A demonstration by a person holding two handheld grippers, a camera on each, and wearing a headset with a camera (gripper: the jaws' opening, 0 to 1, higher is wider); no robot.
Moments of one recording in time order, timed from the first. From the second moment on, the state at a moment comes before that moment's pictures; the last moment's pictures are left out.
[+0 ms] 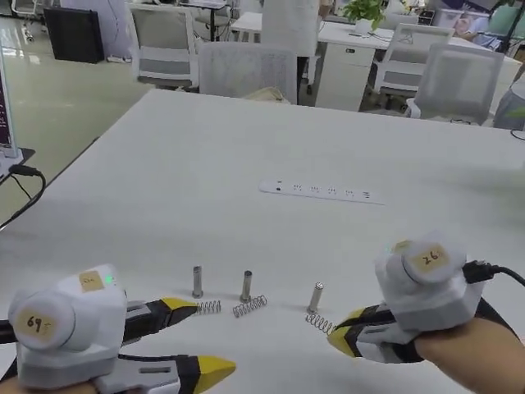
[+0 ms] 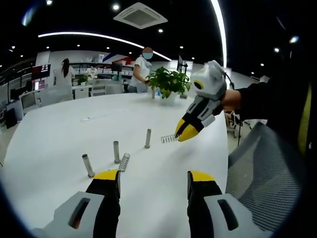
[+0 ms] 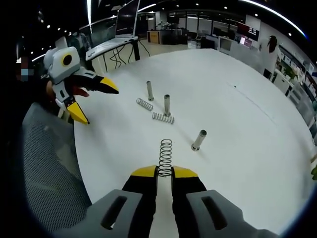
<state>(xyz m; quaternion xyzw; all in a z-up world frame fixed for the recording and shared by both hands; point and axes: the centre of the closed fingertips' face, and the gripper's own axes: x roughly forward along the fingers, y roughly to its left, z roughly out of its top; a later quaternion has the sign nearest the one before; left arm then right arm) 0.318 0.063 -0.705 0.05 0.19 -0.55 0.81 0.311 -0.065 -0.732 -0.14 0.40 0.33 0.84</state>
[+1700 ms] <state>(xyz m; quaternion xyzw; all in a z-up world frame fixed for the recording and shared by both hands) 0.258 0.017 -0.681 0.09 0.15 -0.69 0.70 0.249 0.012 -0.688 -0.26 0.31 0.59 0.70</state>
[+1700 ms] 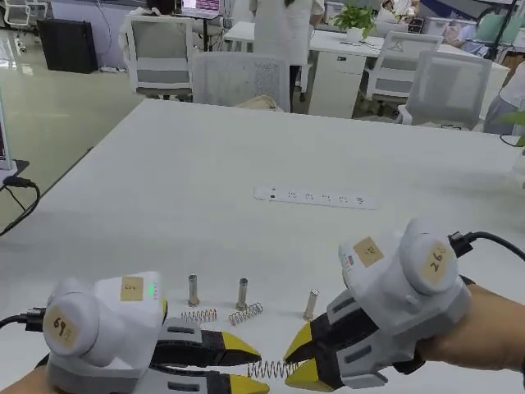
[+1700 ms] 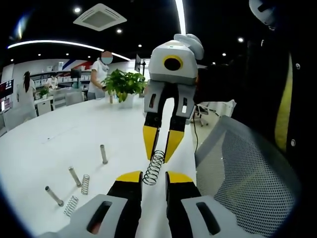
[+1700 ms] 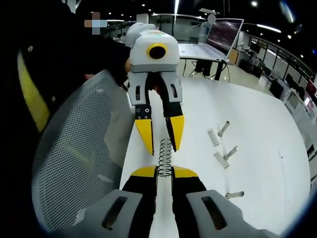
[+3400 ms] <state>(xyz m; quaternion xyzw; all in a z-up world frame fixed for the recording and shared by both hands) 0.261 0.007 -0.682 0.13 0.12 -0.69 0.70 0.255 0.032 -0.650 -0.31 0.37 0.59 0.65</state>
